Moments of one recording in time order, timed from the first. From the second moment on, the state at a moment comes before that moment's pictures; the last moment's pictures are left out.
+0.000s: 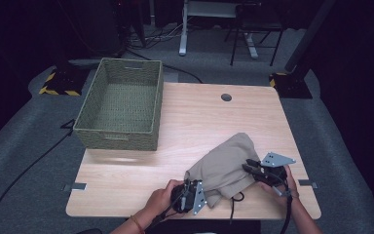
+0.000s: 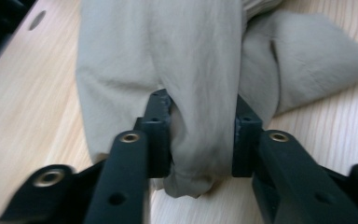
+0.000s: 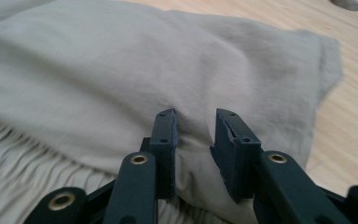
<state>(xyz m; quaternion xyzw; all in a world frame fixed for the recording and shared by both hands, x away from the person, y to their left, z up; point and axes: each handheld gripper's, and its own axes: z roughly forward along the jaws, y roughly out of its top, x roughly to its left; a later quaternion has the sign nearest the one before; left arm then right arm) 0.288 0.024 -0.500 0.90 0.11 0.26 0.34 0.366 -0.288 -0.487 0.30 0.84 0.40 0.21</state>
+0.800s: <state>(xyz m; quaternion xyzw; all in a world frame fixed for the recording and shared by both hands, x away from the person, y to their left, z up) 0.300 0.038 -0.487 0.87 0.19 0.17 0.42 0.365 -0.242 -0.466 0.26 0.85 0.41 0.22</state>
